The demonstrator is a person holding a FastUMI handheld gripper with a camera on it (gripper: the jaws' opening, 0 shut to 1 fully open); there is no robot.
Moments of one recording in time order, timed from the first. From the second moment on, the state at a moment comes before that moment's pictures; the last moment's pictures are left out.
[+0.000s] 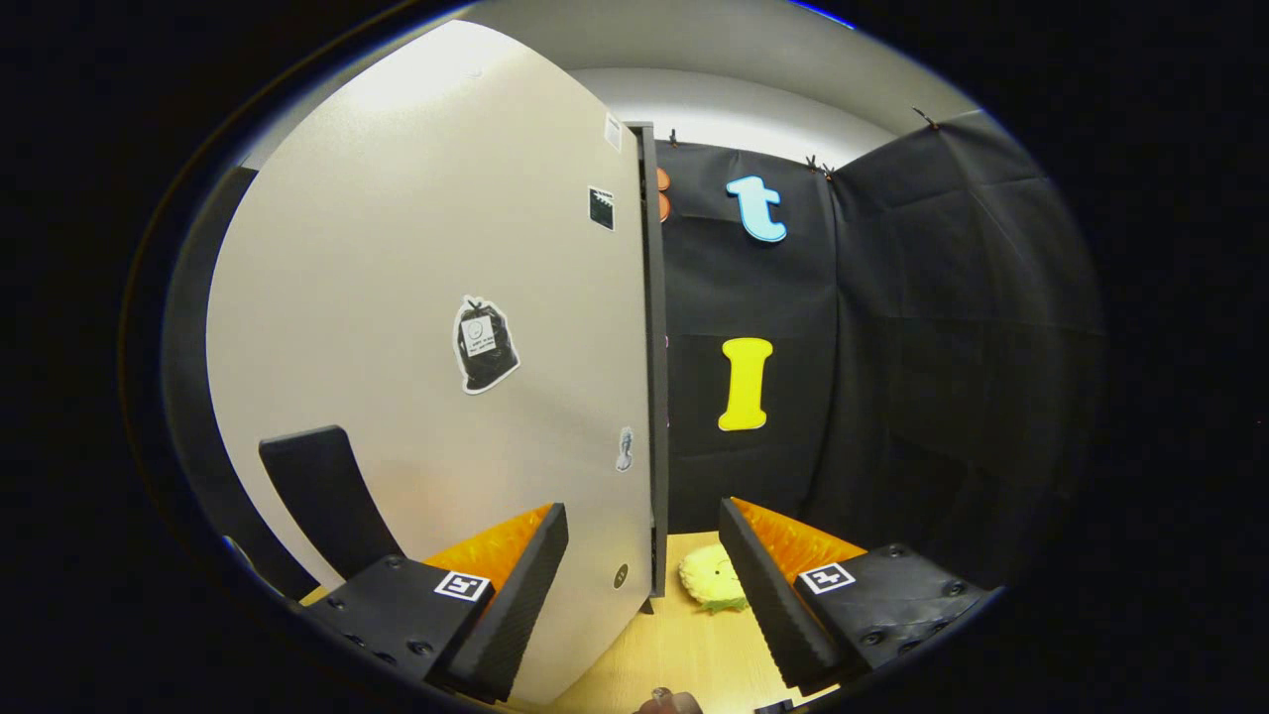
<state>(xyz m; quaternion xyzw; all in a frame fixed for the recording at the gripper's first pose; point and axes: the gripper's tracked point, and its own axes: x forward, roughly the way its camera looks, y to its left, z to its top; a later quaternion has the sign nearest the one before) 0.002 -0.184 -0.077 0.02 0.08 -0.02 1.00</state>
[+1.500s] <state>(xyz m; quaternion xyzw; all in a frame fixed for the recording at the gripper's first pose) -0.009 -0.106 -0.081 0.01 0.08 0.01 1.00</state>
